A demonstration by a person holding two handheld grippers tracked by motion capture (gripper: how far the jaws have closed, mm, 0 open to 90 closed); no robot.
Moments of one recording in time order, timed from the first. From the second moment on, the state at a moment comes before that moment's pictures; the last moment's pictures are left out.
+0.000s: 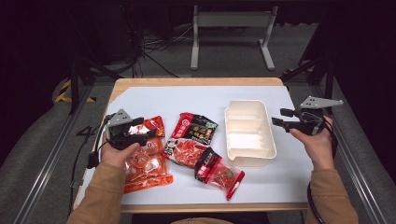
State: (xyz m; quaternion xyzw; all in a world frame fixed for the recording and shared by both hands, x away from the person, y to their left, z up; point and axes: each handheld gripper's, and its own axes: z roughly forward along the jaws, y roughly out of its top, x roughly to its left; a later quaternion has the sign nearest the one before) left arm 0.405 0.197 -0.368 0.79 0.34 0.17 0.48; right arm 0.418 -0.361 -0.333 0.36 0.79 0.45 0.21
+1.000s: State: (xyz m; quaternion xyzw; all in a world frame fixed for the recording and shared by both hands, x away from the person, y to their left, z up) left arm 0.467 0.151 -0.348 0.79 0.33 0.13 0.49; right arm 0.417 -0.372 -0.341 0.38 0.78 0.45 0.20
